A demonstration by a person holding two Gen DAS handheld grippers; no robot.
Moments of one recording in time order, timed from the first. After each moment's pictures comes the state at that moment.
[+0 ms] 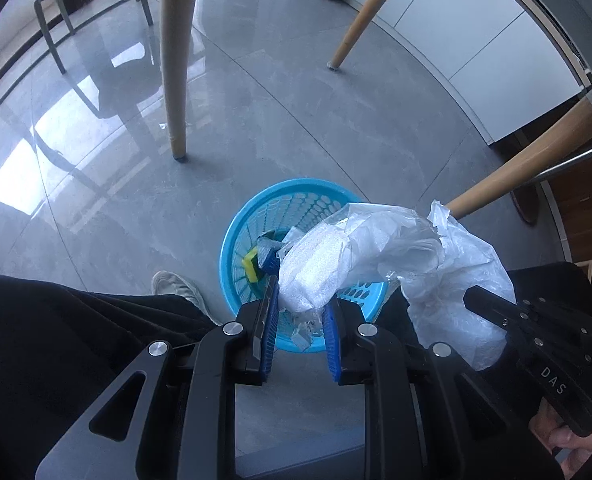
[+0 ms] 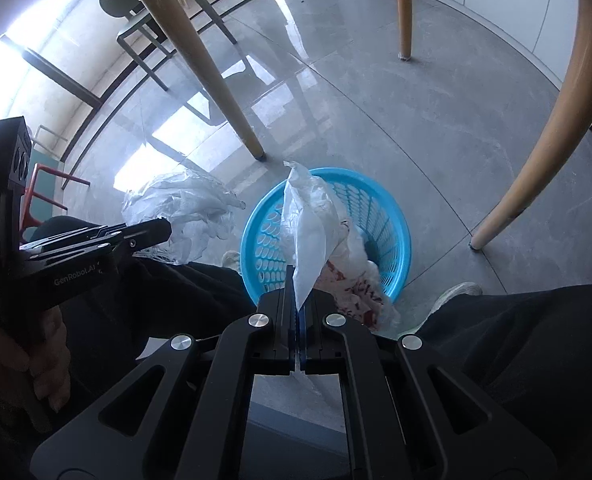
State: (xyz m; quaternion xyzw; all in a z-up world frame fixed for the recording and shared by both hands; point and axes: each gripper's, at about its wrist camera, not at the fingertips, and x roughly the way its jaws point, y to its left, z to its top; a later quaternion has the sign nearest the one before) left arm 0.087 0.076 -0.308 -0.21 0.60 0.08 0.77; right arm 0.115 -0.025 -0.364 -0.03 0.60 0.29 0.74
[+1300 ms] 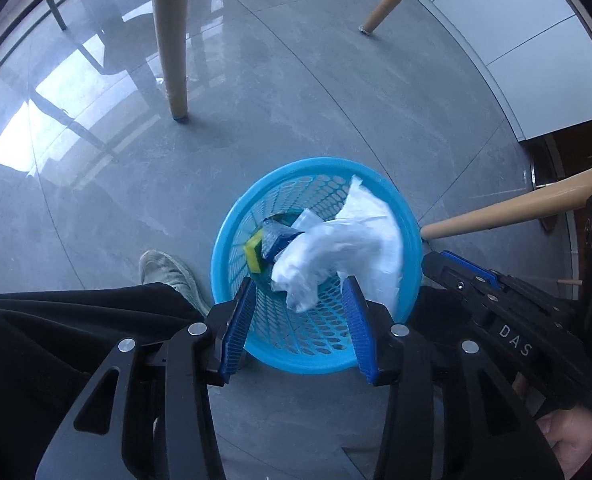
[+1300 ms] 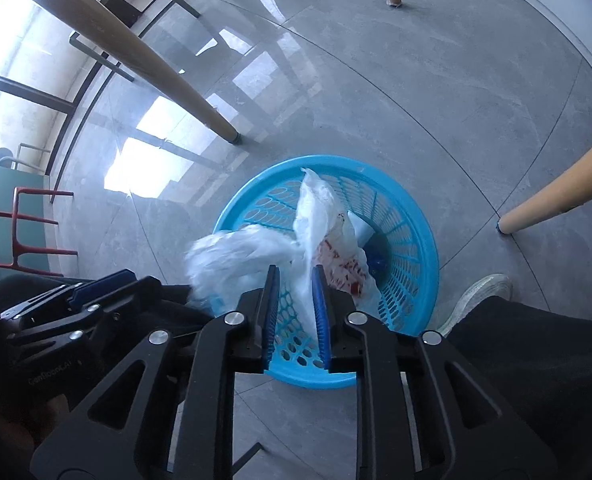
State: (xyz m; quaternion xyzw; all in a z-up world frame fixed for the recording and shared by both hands) left arm 0.126 0.090 -0.387 -0.24 0.65 0.10 0.72; right arm 0.186 0.011 -0.474 -0.01 0.67 0.25 0.70
